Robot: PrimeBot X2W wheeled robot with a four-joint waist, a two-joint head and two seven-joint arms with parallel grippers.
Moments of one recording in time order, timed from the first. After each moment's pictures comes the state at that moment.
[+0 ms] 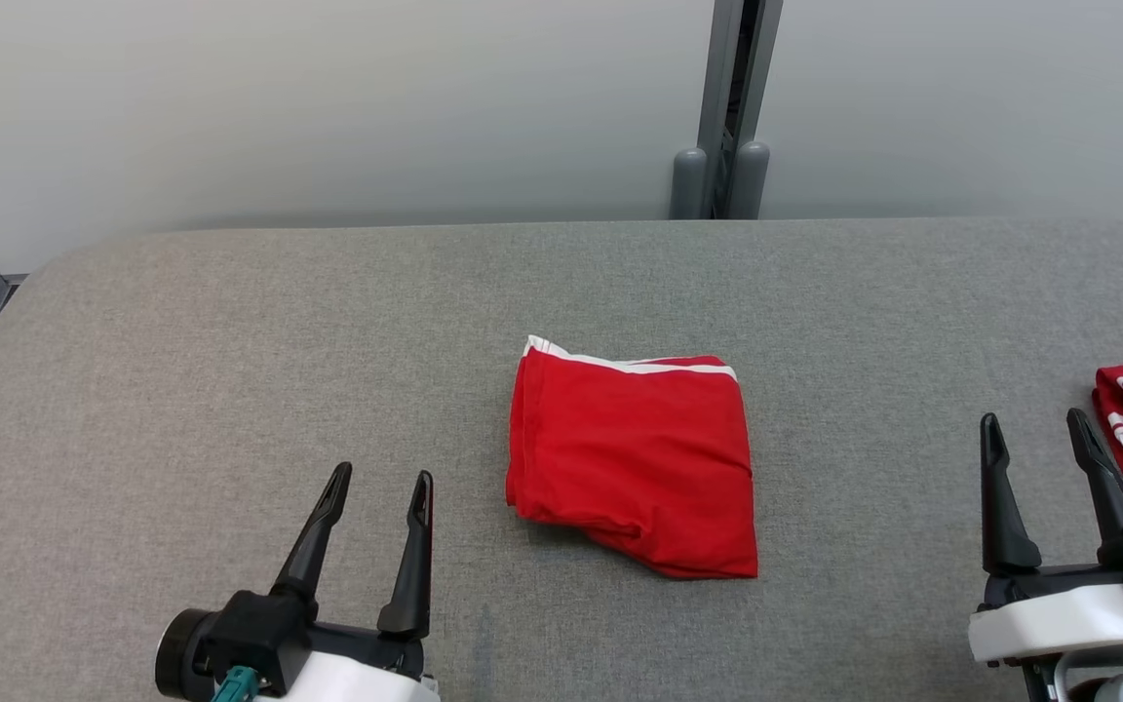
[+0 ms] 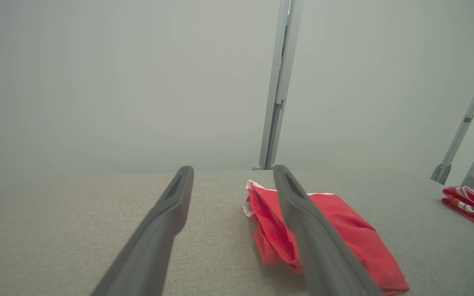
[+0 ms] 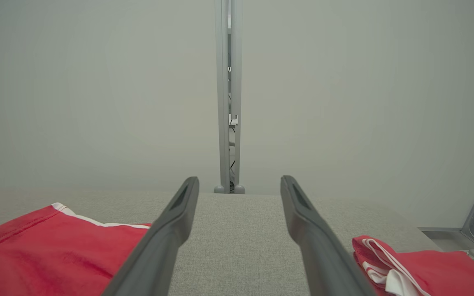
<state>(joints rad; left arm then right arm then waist) 0.03 0.05 -0.23 0.05 -0.21 0.03 -0.26 -0.05 -0.05 -0.08 0.11 0.08 0.13 -0.26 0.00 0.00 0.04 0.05</state>
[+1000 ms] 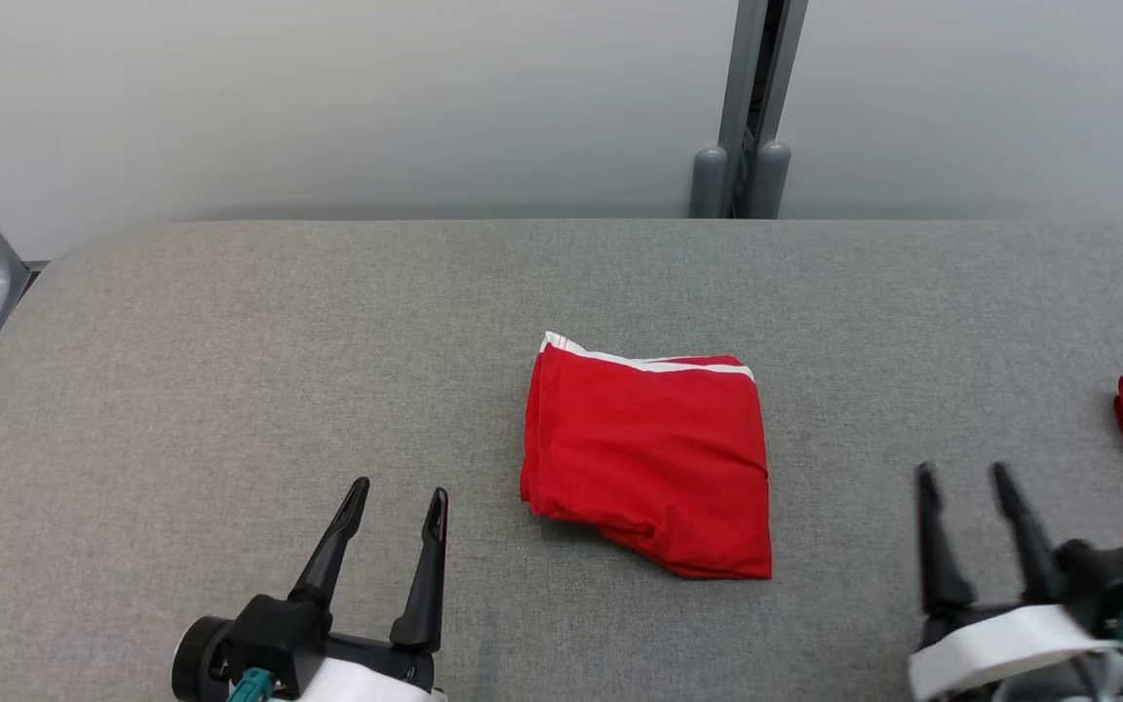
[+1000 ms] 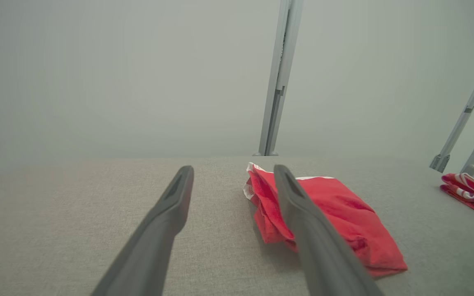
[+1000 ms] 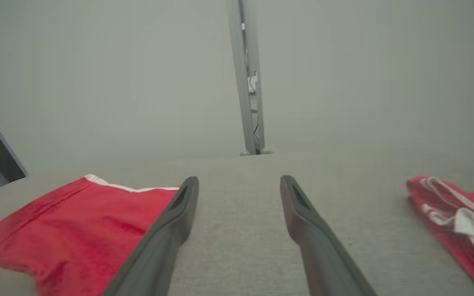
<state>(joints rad) 0.03 0.05 -0.25 0.09 -0.22 0.01 -0.26 -0.05 -0.05 -0.02 0.20 0.20 0.13 -0.26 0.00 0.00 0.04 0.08</state>
